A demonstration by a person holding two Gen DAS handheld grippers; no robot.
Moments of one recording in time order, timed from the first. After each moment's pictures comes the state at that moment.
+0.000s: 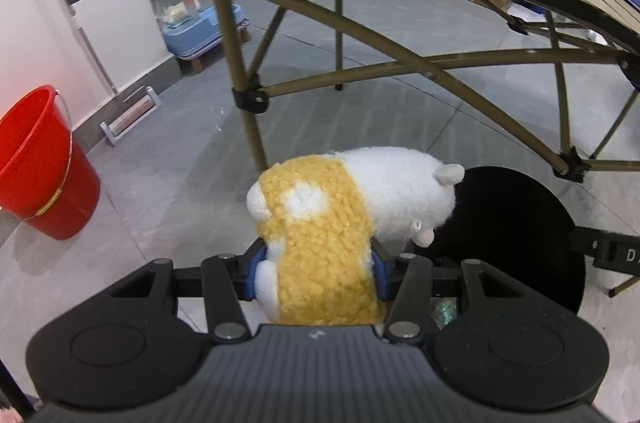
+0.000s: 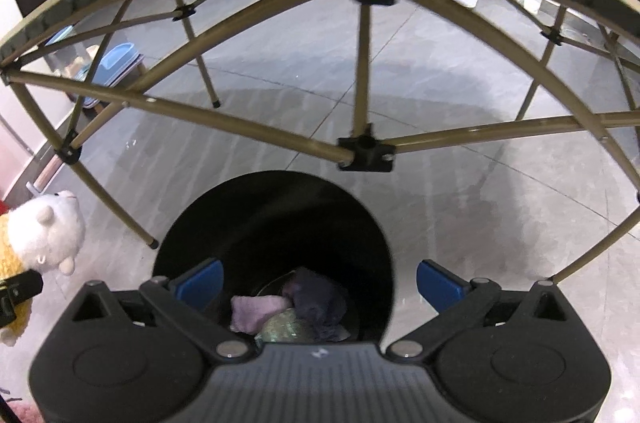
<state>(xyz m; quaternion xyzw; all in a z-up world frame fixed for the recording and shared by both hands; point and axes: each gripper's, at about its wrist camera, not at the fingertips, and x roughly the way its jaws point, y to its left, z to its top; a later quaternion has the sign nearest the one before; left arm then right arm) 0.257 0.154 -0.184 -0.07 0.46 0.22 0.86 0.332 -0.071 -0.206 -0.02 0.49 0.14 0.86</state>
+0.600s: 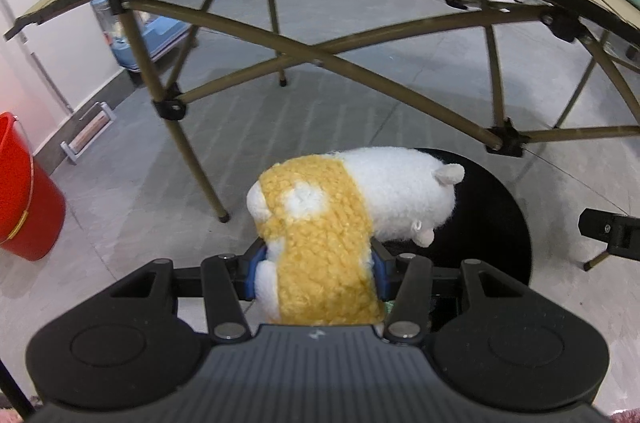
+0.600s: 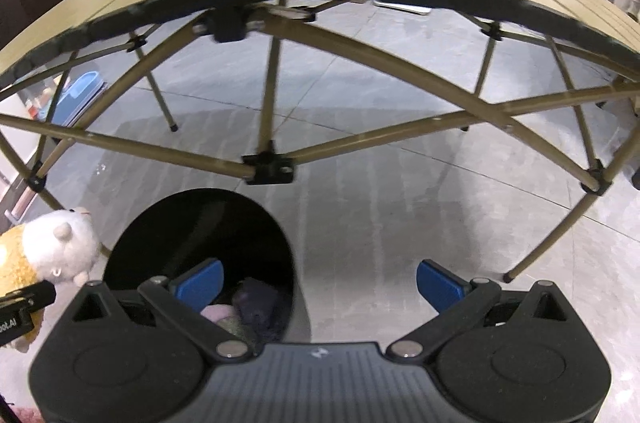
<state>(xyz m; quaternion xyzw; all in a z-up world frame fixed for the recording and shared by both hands) 0.287 0.089 -0.190 -0.05 0.47 0.17 0.86 0.332 -0.141 -0.193 -0.01 0.47 0.09 0.88</state>
